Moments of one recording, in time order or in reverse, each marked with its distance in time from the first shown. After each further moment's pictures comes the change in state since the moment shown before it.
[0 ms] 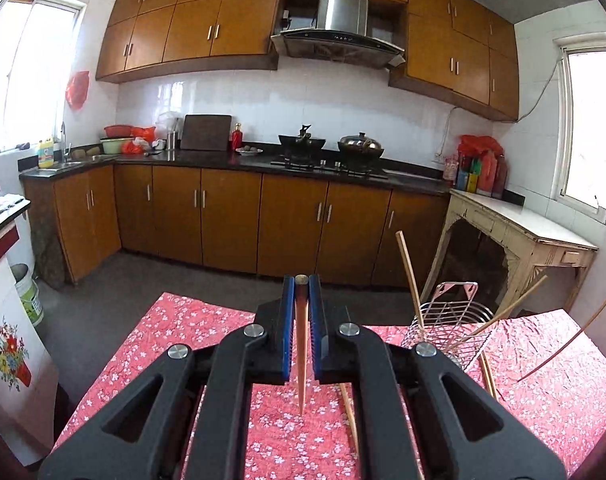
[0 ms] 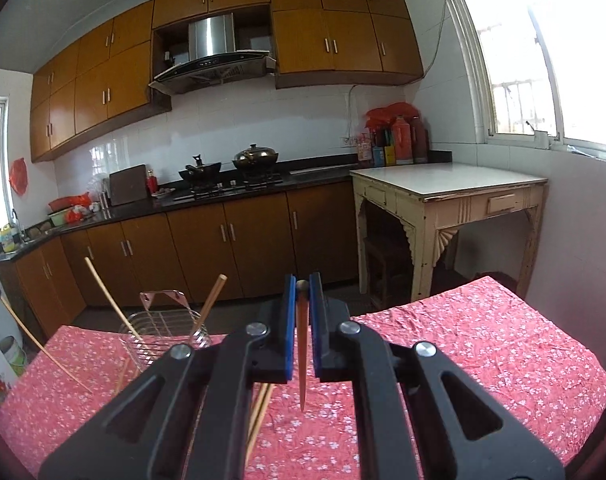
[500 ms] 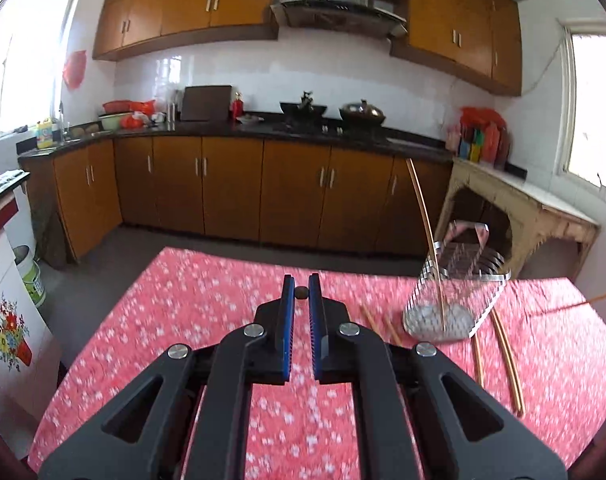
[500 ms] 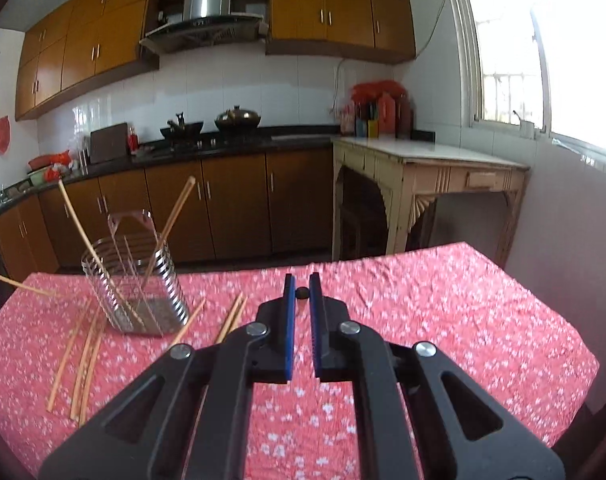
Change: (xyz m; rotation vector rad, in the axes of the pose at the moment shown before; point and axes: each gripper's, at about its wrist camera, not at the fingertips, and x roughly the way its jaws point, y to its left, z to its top) left arm 0.010 0.011 -0.046 0.001 0.097 0.012; right arm 0.008 -0.006 -0.063 -0.079 0.060 -0.131
